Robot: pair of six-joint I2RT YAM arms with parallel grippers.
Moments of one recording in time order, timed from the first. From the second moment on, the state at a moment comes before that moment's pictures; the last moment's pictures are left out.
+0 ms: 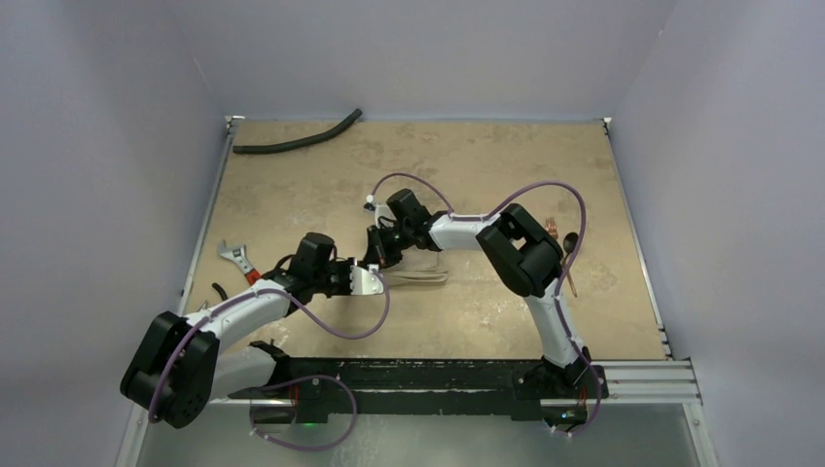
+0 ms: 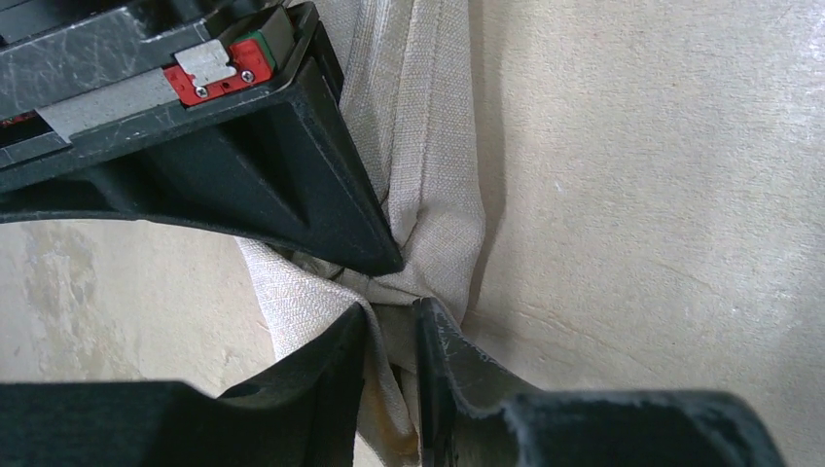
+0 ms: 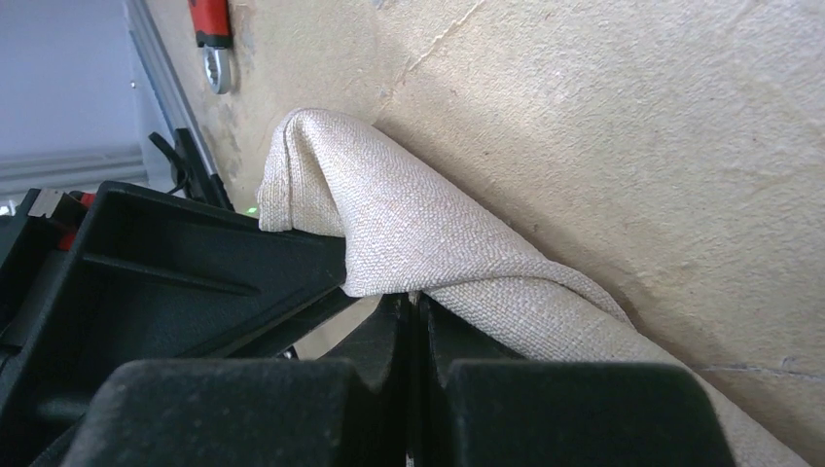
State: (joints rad) left arm -0.46 1.16 0.42 -0.10 0.37 1.03; right arm 0.78 2.19 1.38 -0.02 -0.70 0.55
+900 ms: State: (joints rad) left arm -0.46 1.22 0.56 -0.24 0.36 1.02; right arm 0.77 2.19 1.28 0.17 -0.75 0.58
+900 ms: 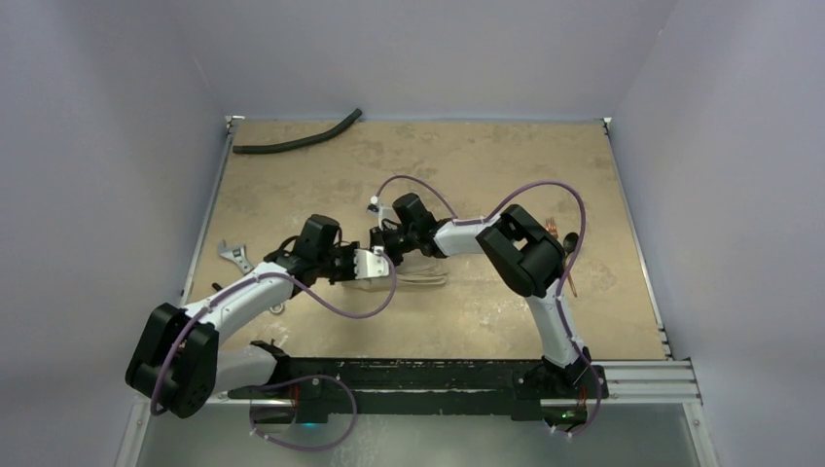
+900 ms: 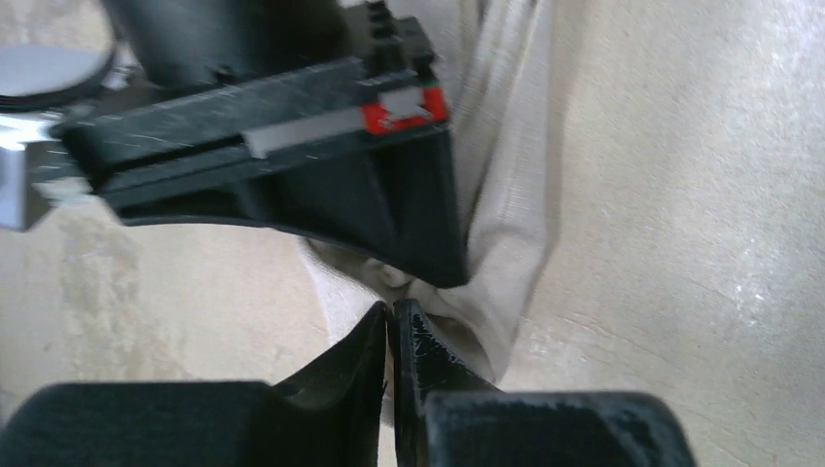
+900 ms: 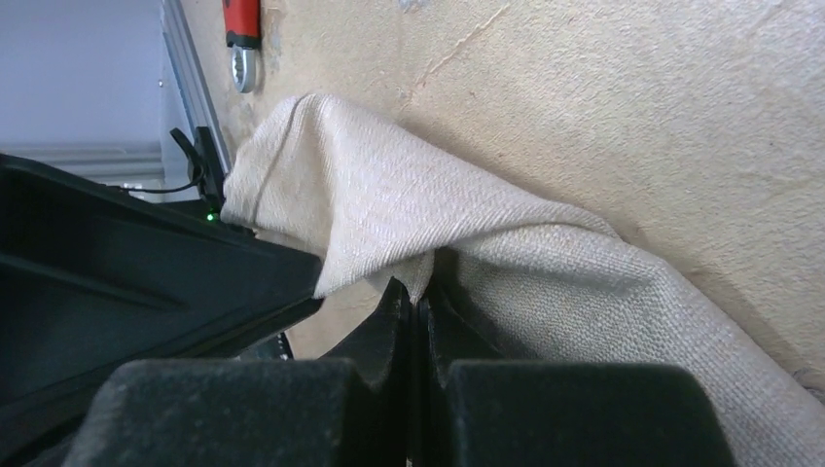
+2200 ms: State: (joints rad) left arm -0.46 1.23 0.48 -0.14 0.29 0.93; right arm 0.77 2.19 1.26 0.23 -0.77 0.59
